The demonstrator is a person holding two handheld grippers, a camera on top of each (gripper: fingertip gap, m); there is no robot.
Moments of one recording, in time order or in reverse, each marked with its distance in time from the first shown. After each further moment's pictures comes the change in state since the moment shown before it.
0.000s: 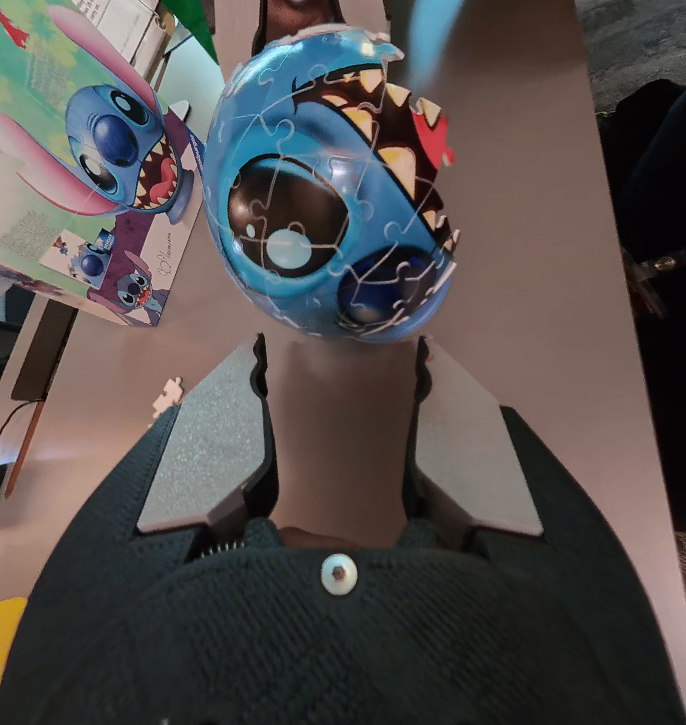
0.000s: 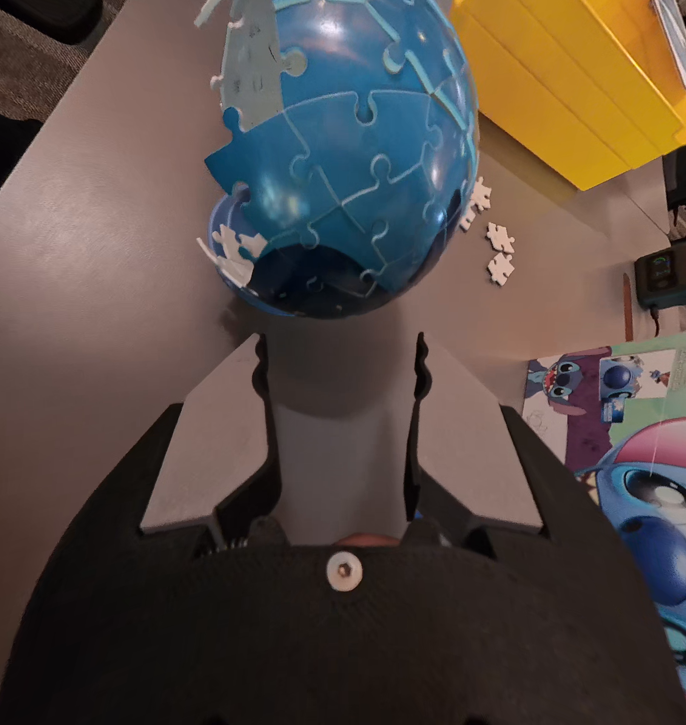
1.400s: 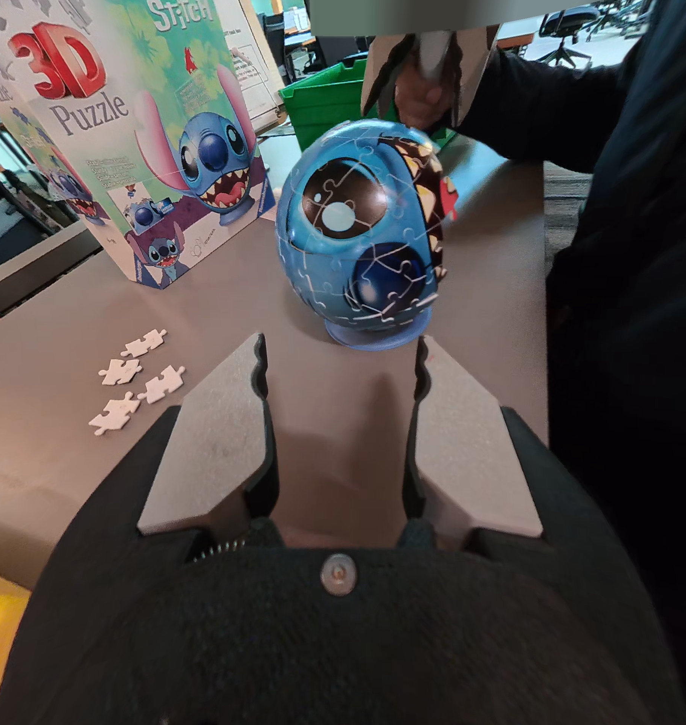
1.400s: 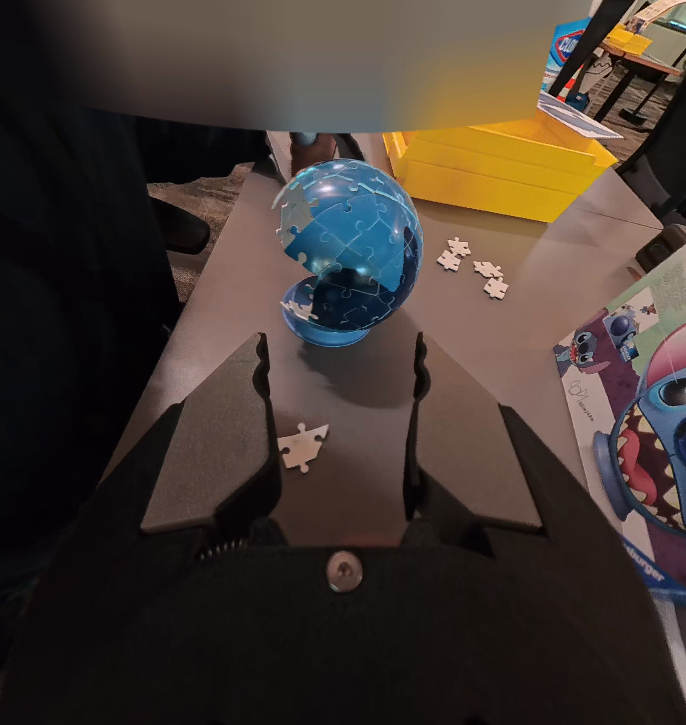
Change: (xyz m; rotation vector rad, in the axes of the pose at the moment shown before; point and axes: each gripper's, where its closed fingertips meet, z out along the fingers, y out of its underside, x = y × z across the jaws) left arm 0.004 0.005 -0.043 0.295 -0.105 -0.376; right arm -0.013 -0.020 -0.083 0.337 -0.020 0.311
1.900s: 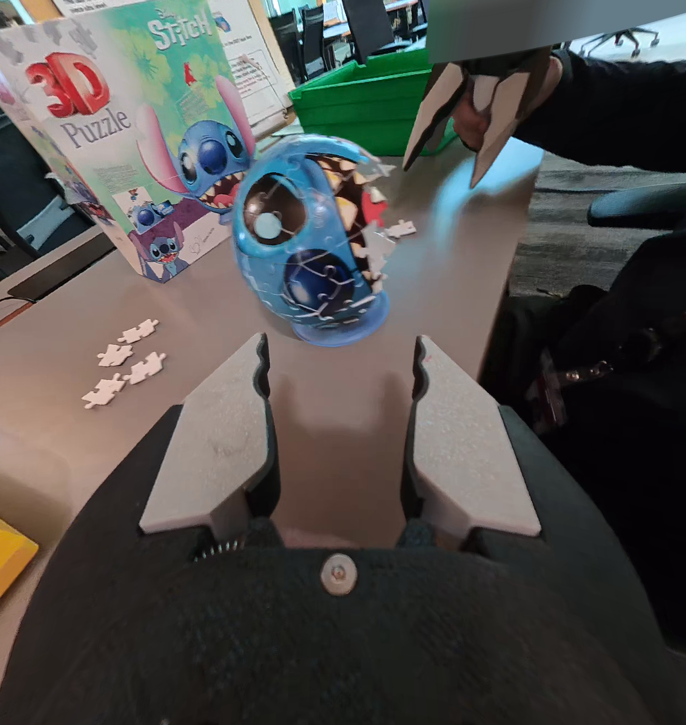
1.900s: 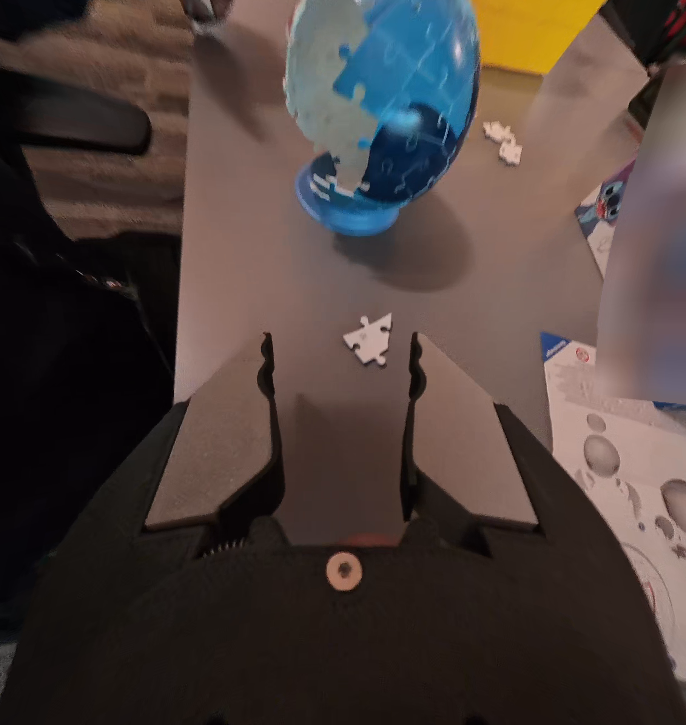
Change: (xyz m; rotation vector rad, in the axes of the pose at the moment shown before) left arm 0.047 -0.008 -0.014 -0.020 -0.103 0.014; right arm -0.054 0.064 -0.017 -0.235 0.200 0.079
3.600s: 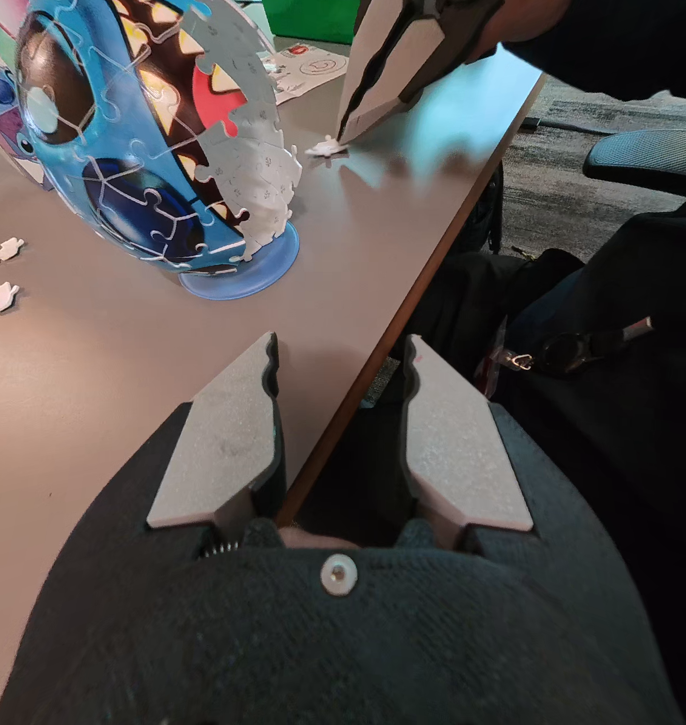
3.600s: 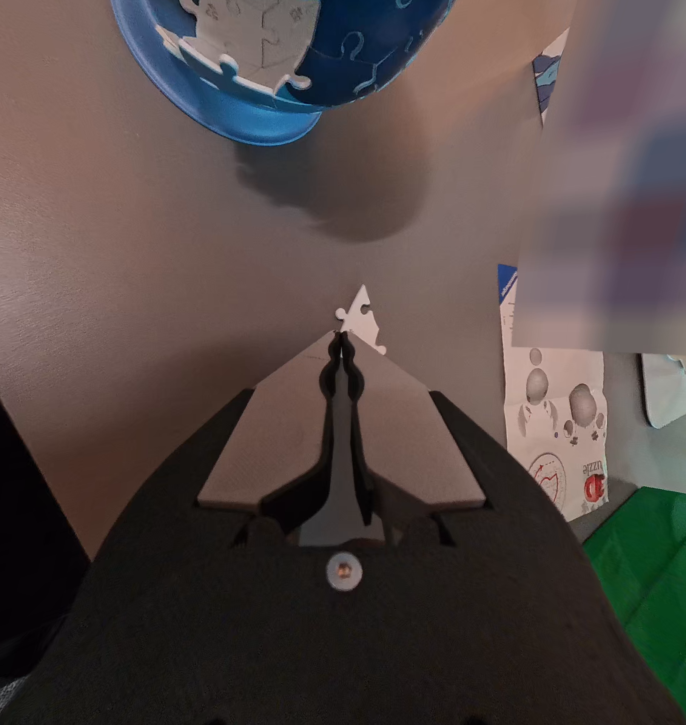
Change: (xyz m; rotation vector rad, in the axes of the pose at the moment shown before) left arm 0.076 0.033 0.032 -0.194 -0.021 -0.101; right arm 0.027 0.026 0.045 -0.436 0.352 -0.024
